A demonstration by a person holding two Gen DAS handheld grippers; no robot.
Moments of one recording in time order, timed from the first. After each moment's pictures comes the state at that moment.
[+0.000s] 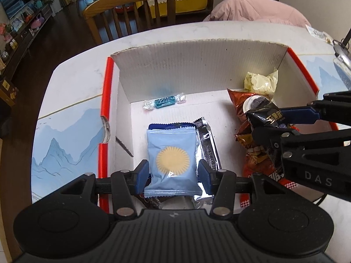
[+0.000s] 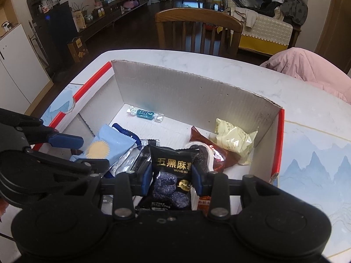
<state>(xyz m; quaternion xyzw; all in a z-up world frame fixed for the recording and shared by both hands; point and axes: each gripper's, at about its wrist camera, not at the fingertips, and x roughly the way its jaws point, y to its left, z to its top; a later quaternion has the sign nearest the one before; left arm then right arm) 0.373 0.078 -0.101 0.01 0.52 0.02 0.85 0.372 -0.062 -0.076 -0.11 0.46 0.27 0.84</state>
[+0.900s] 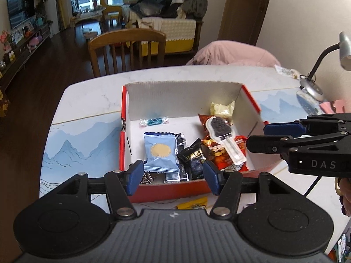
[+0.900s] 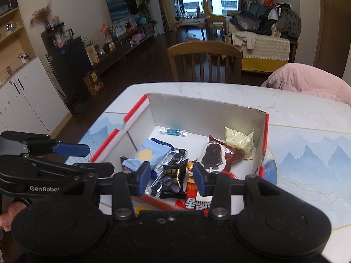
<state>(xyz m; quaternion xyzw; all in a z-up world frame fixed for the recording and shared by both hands) 0.268 0.085 -0.027 -0.04 0.42 -0.03 0.91 0.284 -0.100 -0.007 -0.03 0.39 0.30 0.87</state>
